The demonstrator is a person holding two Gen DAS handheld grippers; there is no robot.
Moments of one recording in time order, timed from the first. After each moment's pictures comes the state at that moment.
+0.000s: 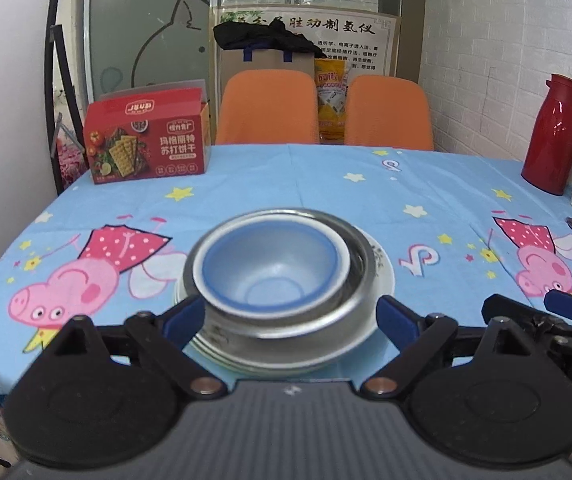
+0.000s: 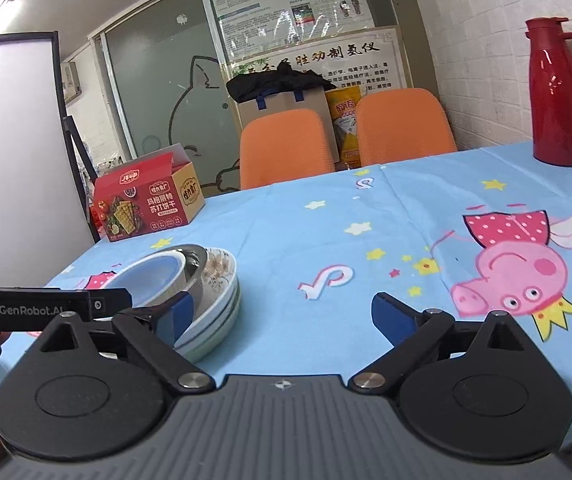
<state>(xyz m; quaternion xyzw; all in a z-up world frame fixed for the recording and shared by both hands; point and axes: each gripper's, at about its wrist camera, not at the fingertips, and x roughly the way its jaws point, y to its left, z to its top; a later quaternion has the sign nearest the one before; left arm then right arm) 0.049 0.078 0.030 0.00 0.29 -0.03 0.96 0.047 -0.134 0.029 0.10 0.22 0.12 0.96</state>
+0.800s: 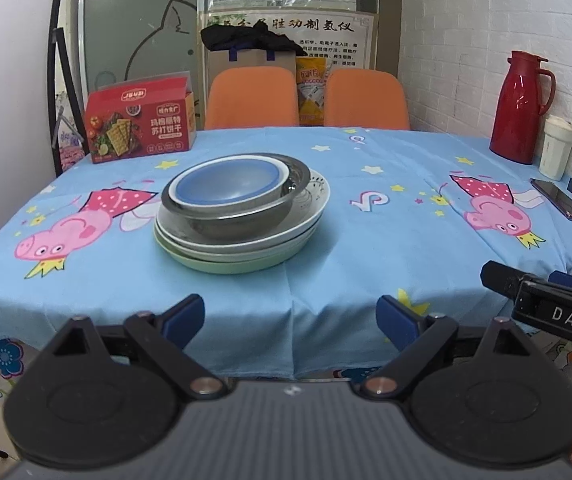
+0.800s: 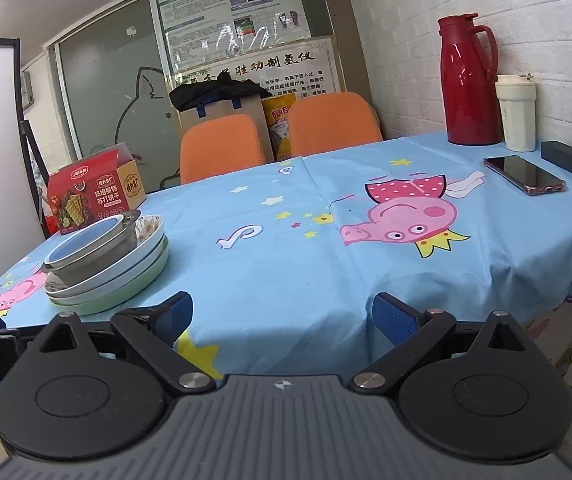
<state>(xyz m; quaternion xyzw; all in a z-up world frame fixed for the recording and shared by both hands) -0.037 0.044 0.005 0.02 0.28 -0.04 0.96 -0.024 -0.174 -0.006 0.10 0.20 0.03 0.97</state>
